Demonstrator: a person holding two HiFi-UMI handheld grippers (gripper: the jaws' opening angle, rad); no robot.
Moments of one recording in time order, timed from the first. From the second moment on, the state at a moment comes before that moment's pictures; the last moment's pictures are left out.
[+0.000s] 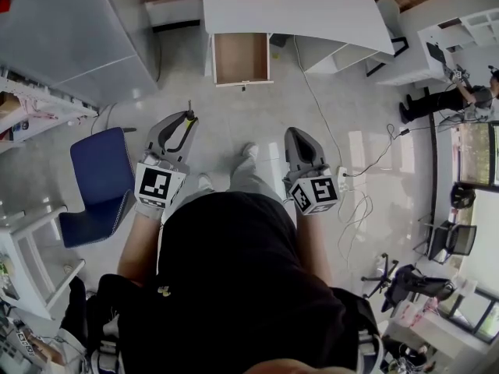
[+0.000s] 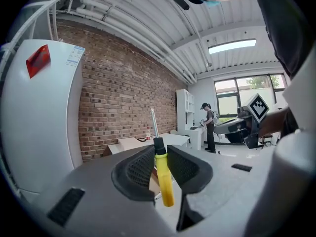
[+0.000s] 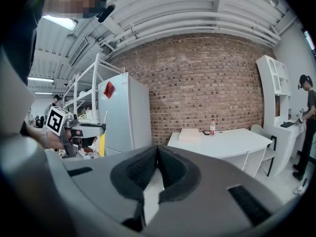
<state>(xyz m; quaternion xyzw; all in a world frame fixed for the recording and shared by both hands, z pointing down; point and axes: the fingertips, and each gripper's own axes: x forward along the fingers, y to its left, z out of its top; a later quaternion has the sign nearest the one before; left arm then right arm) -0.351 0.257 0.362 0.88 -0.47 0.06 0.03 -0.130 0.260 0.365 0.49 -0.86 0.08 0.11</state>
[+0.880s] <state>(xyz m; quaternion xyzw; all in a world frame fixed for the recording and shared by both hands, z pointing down) -0.239 0.110 0.360 0.86 -0.49 0.11 0.05 -0.028 0.093 0.362 0.45 -0.89 0.09 0.09</state>
